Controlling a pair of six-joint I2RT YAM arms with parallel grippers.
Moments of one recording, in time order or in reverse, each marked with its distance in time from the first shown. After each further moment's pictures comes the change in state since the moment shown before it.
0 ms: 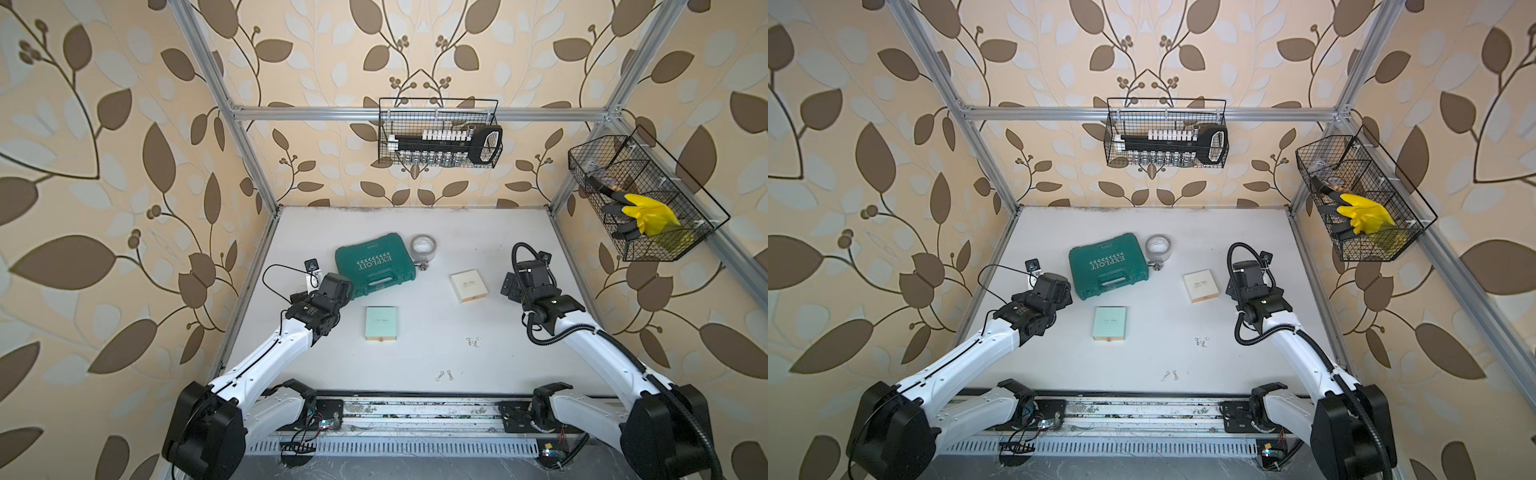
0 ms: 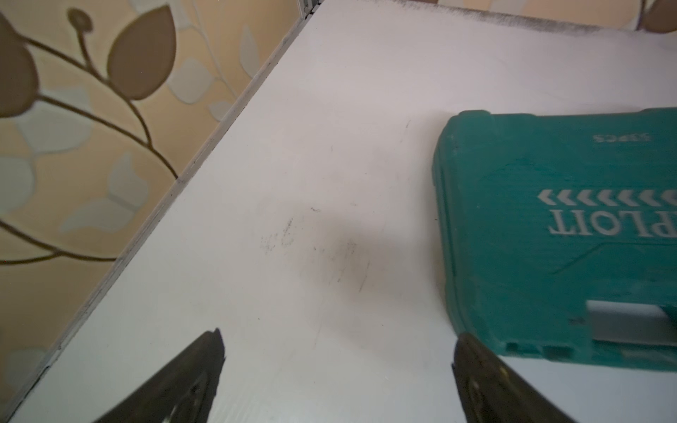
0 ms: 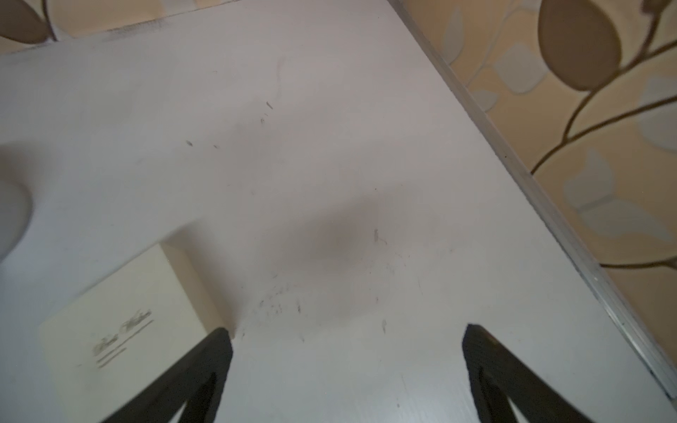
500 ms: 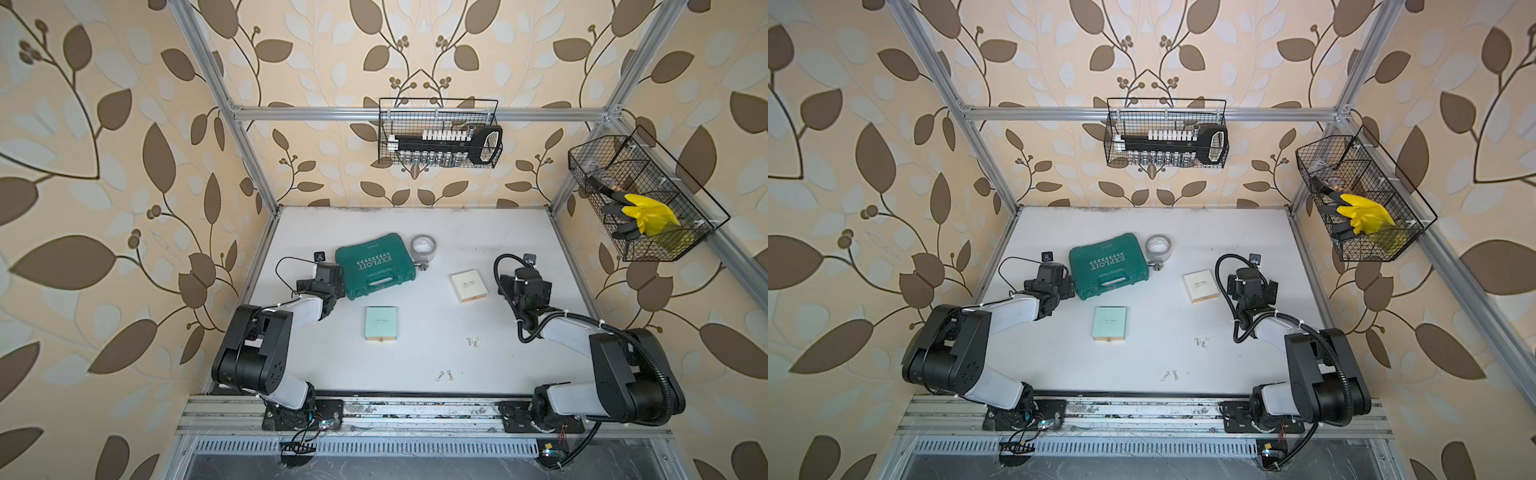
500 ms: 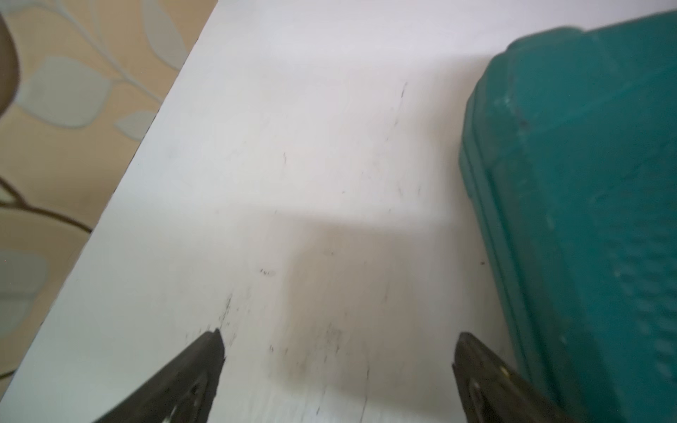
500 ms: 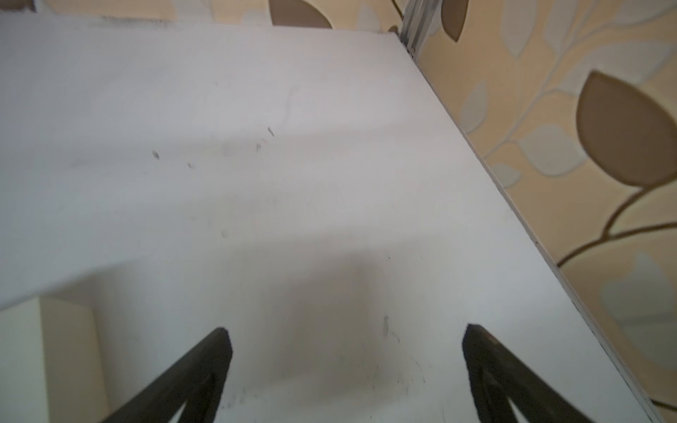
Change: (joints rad) left arm 0.187 0.407 -0.023 0.531 0.239 0.321; right arm -0.109 0.232 -0.220 0.750 -0.085 -0.322
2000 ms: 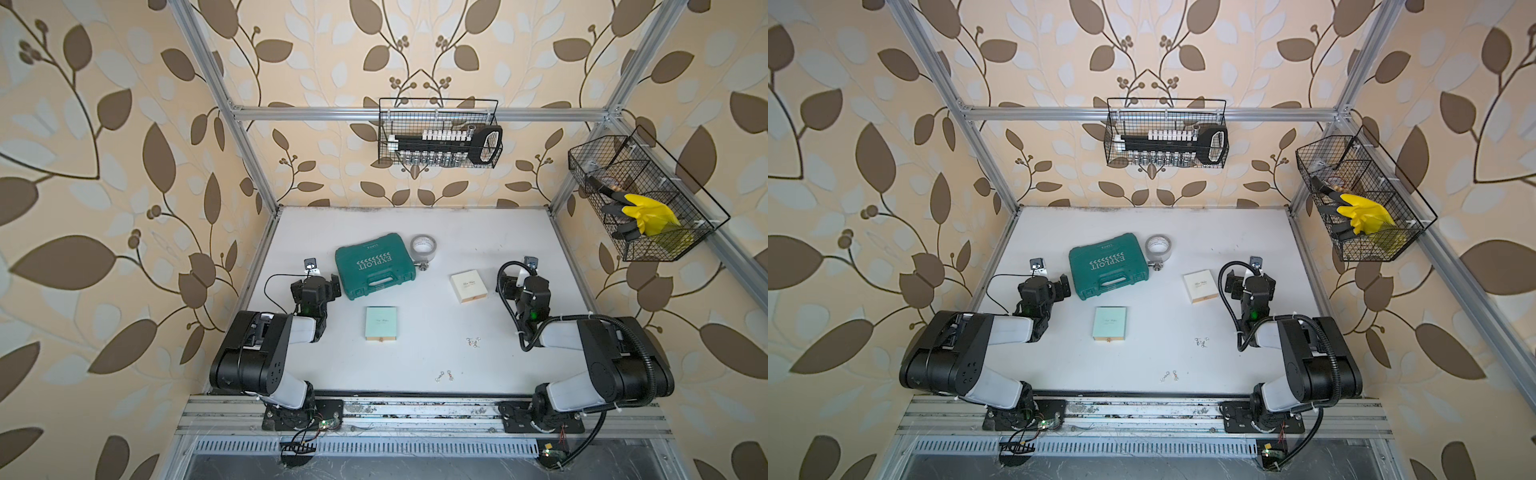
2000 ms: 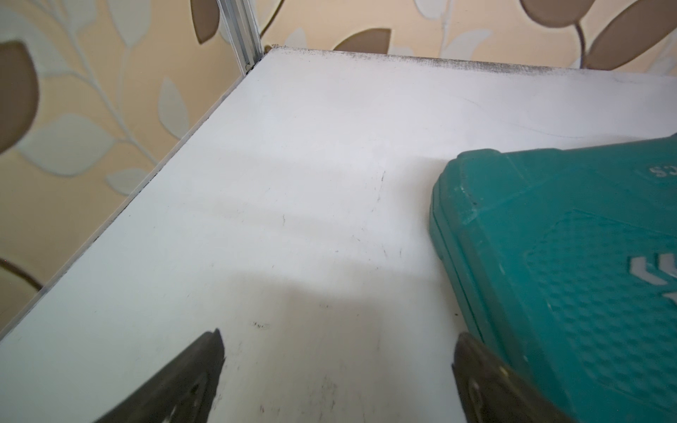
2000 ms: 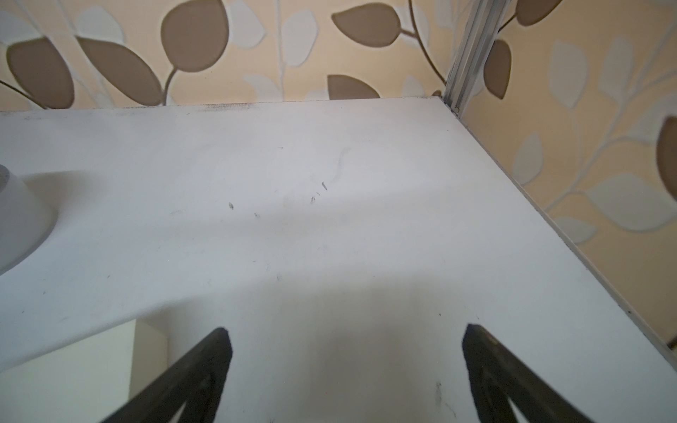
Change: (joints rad) left arm 0.071 -0.013 -0.246 0.536 0.101 0.041; right arm -0.041 0.093 -0.122 0.408 -0.187 -0.045
